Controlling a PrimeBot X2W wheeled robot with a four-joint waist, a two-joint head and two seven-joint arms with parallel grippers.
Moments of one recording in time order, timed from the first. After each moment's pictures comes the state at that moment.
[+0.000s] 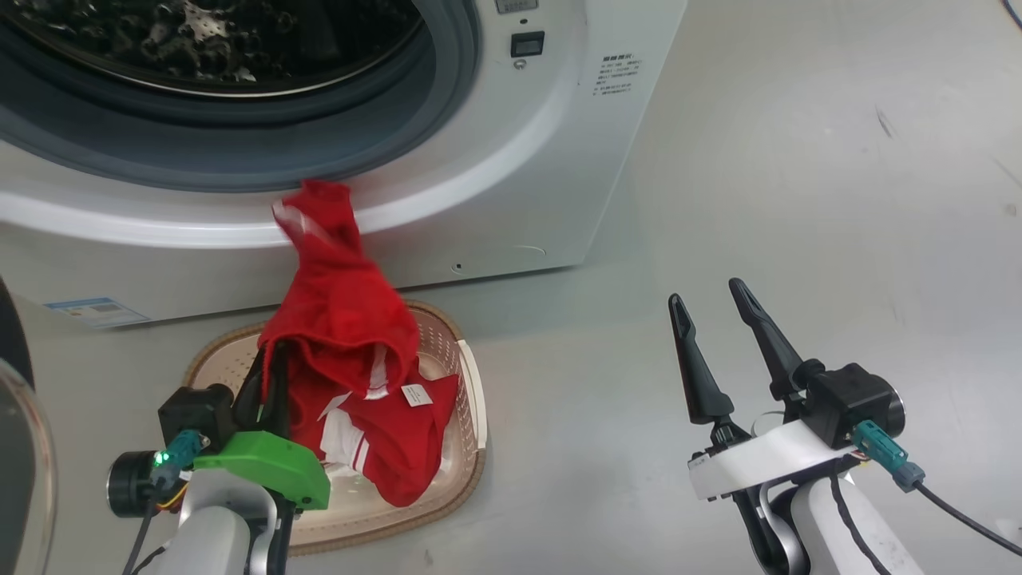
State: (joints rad) left arm -0.21 0.06 -0.21 0.38 -0.38 0.05 -0.19; right arm -0.10 -0.05 0.31 0.09 0.29 0.05 -0.26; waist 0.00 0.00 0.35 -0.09
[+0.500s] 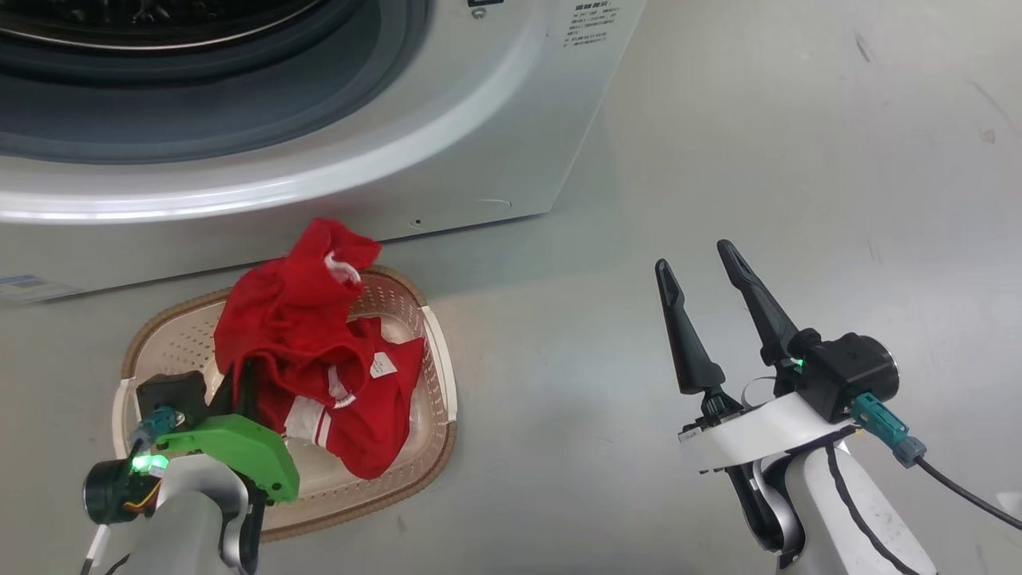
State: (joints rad) left arm -0.34 0.07 -0.17 0.68 -0.41 0.02 -0.17; right arm -0.16 -0.05 0.32 0.07 0.29 0.06 -0.26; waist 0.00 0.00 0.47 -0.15
